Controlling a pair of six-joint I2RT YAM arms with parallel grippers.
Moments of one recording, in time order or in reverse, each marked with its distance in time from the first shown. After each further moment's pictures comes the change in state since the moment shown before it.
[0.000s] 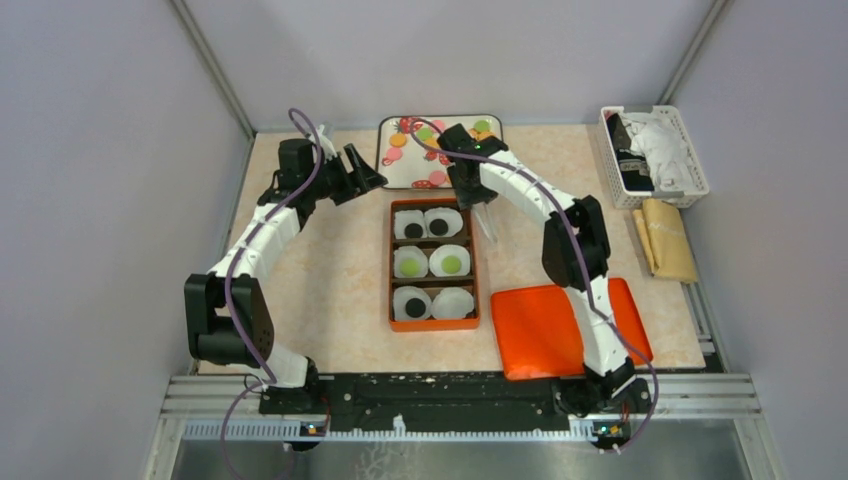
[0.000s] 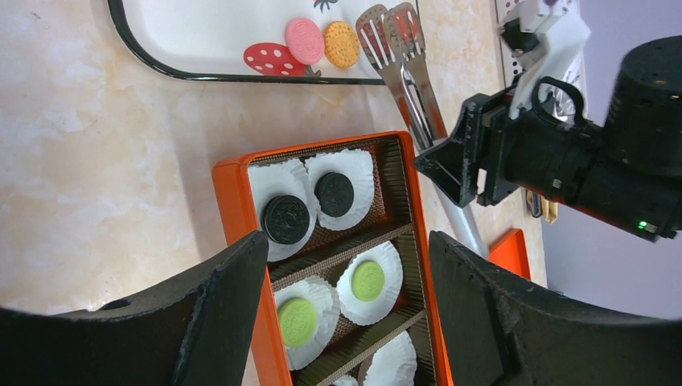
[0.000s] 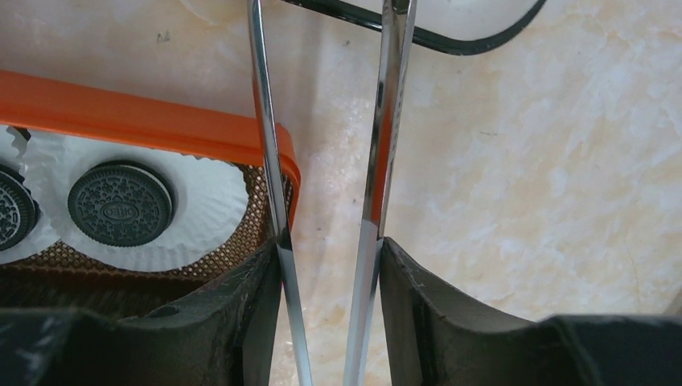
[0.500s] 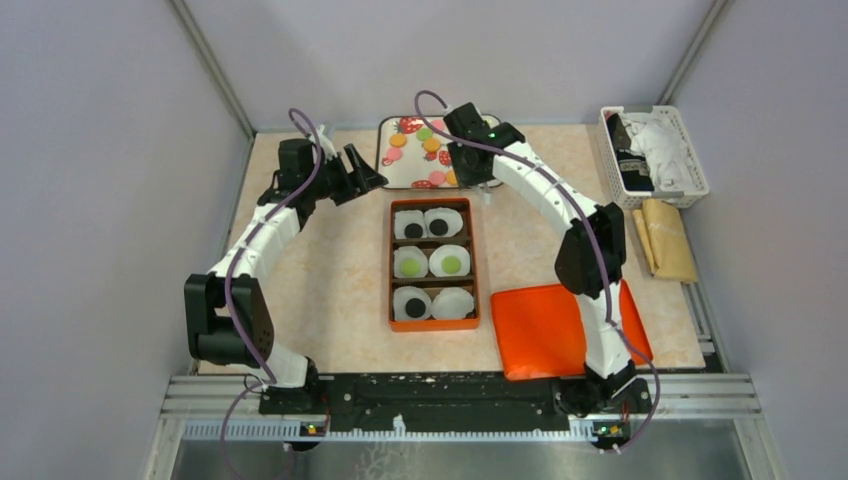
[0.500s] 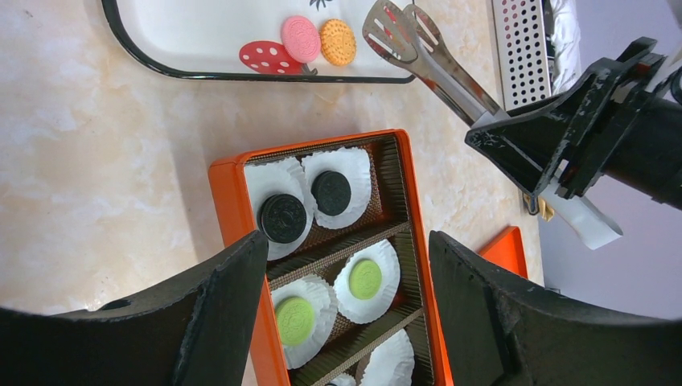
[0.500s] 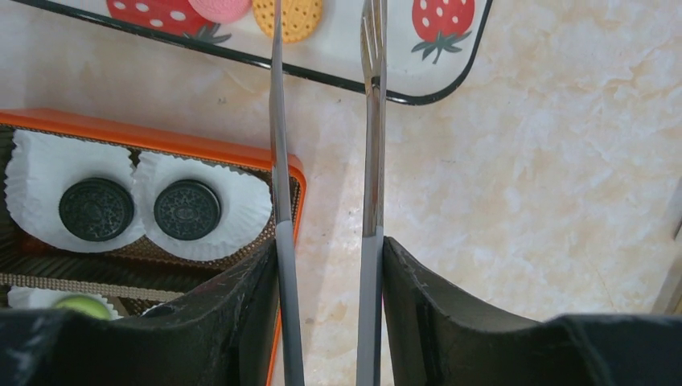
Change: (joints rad) left arm 0.000 0.000 0.000 0.000 0.010 -0.003; right arm 0.000 -0.139 0.005 0.048 0.012 0.001
